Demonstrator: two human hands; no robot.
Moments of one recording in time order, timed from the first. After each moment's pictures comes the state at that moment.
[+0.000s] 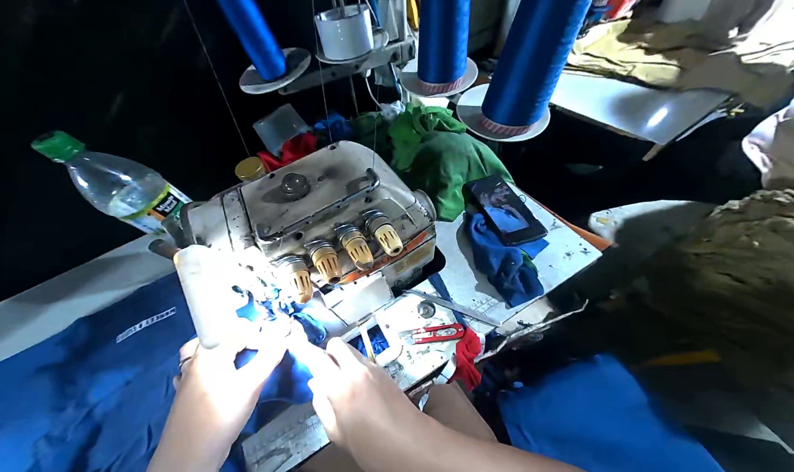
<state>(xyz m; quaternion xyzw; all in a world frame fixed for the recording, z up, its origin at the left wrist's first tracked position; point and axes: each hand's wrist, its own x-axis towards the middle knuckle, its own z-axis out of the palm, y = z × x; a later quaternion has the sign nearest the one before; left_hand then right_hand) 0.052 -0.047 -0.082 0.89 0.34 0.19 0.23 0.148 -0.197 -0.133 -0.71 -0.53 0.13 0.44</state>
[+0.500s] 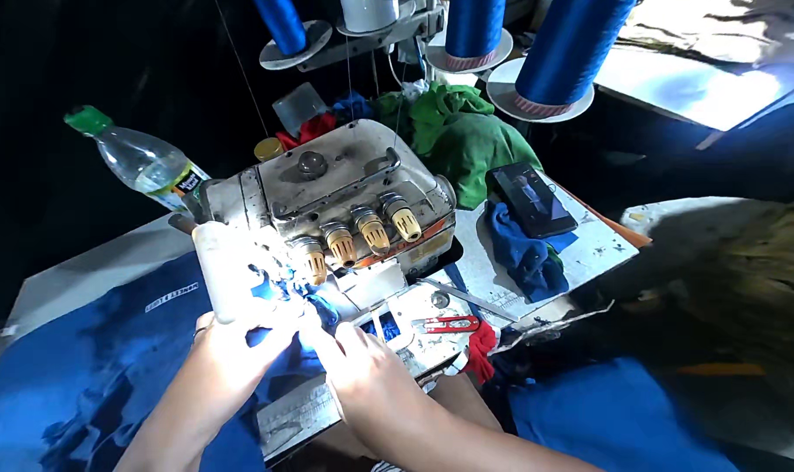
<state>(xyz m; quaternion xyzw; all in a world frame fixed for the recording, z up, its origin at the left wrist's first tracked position) 0.047 -0.035 -0.072 0.93 0.29 0.12 0.19 0.144 -0.193 -0.143 -0.73 -0.55 -0.02 0.40</state>
